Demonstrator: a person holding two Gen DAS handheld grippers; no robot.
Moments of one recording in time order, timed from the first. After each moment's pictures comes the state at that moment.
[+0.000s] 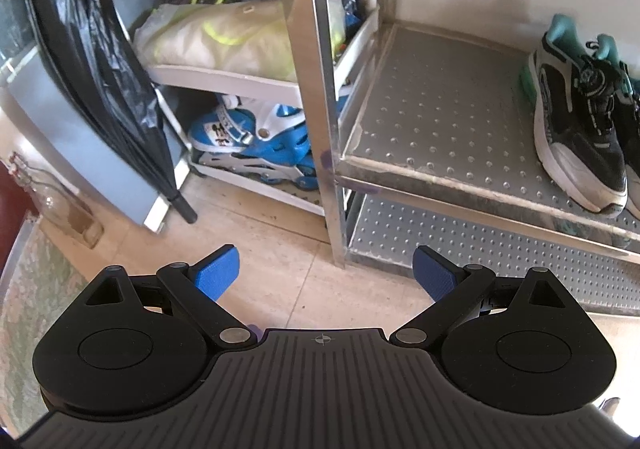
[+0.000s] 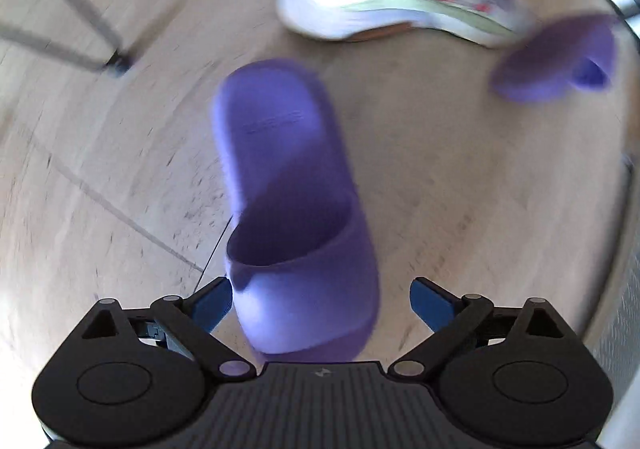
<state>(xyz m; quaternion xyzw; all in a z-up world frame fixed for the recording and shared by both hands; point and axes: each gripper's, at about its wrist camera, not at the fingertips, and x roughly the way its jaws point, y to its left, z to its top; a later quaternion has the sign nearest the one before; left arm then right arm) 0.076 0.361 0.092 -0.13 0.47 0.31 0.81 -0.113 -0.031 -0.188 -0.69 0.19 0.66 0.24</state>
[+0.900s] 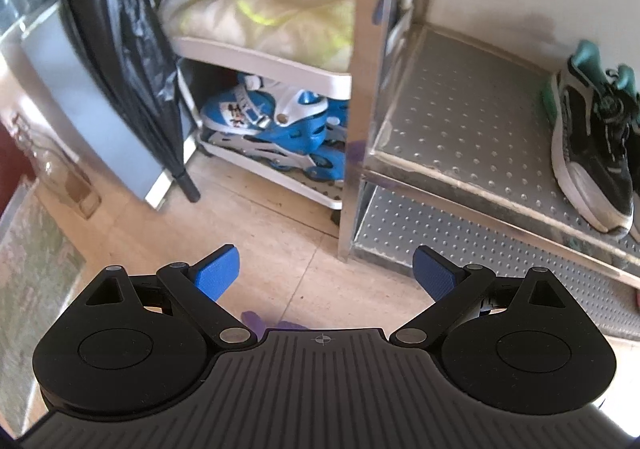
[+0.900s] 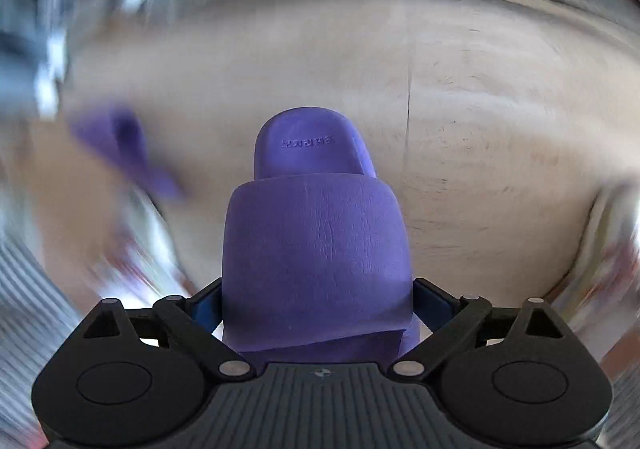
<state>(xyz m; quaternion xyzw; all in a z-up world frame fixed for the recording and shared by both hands) 0.049 0.390 0.094 -0.19 0.46 0.32 0.81 0.034 -0.043 -0.078 0.04 0.70 0.22 0.67</state>
